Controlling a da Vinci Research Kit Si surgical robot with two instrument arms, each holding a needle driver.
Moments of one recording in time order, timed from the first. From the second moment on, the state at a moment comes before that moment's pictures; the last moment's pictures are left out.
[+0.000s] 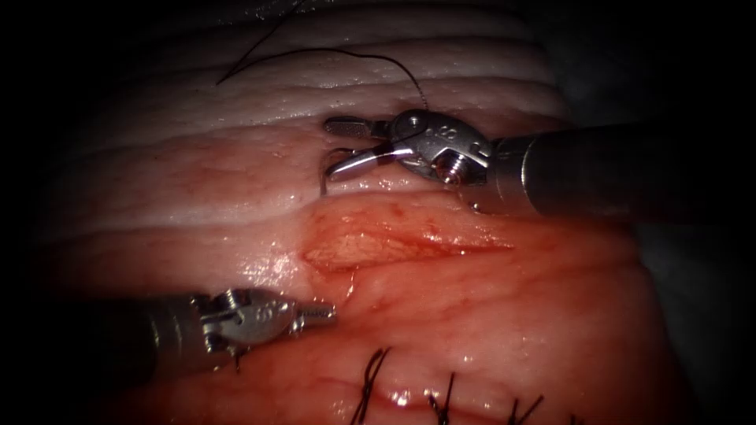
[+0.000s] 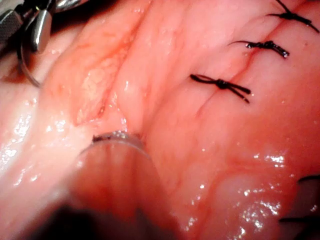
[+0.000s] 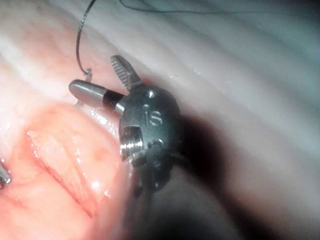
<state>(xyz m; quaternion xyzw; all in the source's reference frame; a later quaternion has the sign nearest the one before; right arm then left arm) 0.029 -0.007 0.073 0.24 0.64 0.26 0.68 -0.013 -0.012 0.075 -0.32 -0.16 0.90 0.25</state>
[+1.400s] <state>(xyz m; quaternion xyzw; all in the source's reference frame) 0.032 -0.008 0.071 0.25 0.50 0.45 0.70 -0.013 -0.012 0.074 -0.32 -0.16 0.90 0.25</state>
